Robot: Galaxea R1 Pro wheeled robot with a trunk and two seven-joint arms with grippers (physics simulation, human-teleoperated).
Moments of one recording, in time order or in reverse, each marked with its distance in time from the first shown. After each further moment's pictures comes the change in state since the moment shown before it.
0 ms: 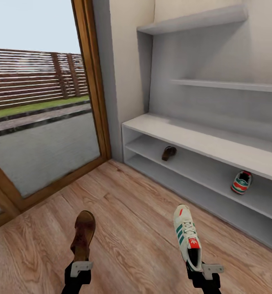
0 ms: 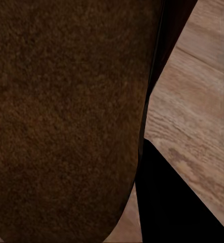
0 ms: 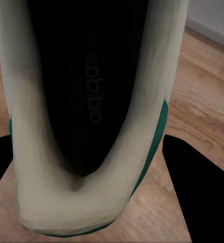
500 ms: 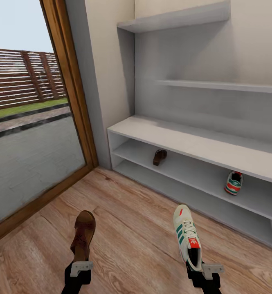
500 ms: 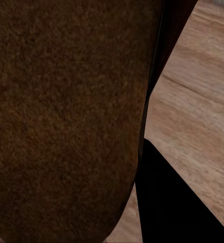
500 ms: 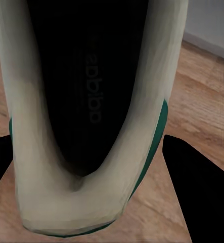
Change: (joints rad) left arm 0.000 0.000 0.000 0.000 0.001 0.000 0.000; right arm 0.000 0.000 0.001 -0.001 0.000 0.000 0.000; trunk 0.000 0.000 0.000
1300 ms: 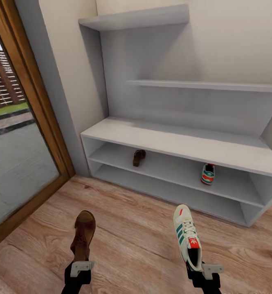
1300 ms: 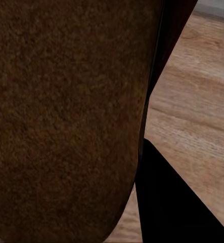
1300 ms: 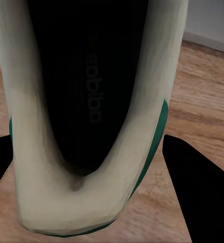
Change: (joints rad) left arm 0.000 0.000 0.000 0.000 0.000 0.001 0.000; right arm 0.000 0.000 0.000 0.000 0.000 0.000 0.000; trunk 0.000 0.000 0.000
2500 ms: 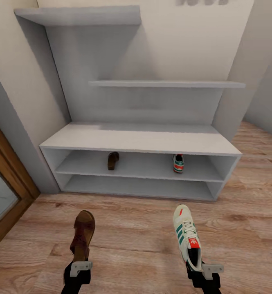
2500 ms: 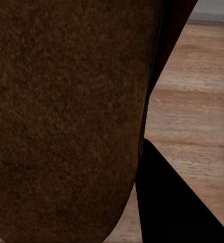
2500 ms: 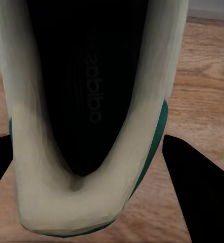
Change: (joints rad) left arm 0.000 0.000 0.004 -0.001 0.002 -0.001 0.001; right arm 0.000 0.000 0.000 0.000 0.000 0.000 0.000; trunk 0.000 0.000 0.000
